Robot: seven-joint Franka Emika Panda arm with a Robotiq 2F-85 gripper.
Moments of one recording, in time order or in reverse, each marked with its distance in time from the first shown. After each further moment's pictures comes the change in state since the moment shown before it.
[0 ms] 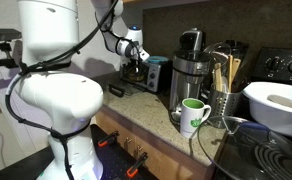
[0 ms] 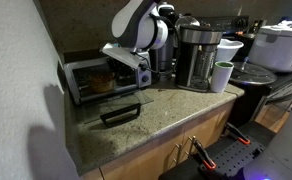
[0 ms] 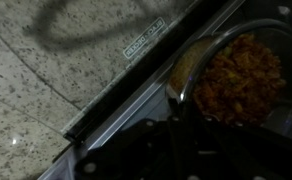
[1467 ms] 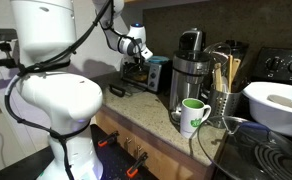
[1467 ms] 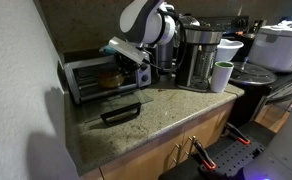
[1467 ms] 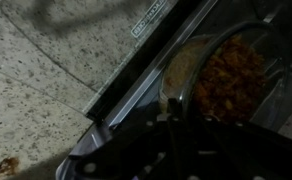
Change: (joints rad) arm -0.042 -0.058 -0.009 -0.039 -0.016 0.001 0.082
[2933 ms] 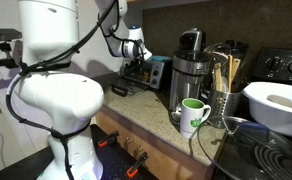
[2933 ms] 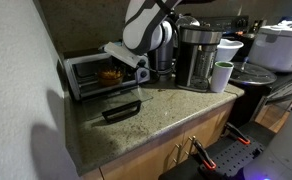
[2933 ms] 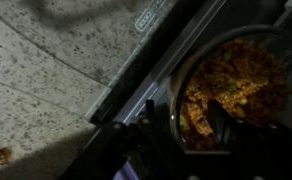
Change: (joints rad) arm 0.064 0.065 -0.082 0.043 -0.329 0.039 0.310
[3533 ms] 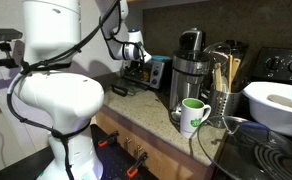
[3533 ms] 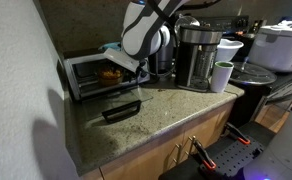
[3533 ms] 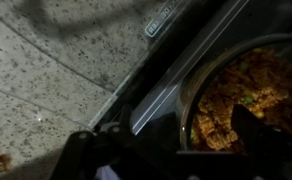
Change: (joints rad) arm 0.019 0.040 -0.016 0.014 -0.042 0.000 0.023
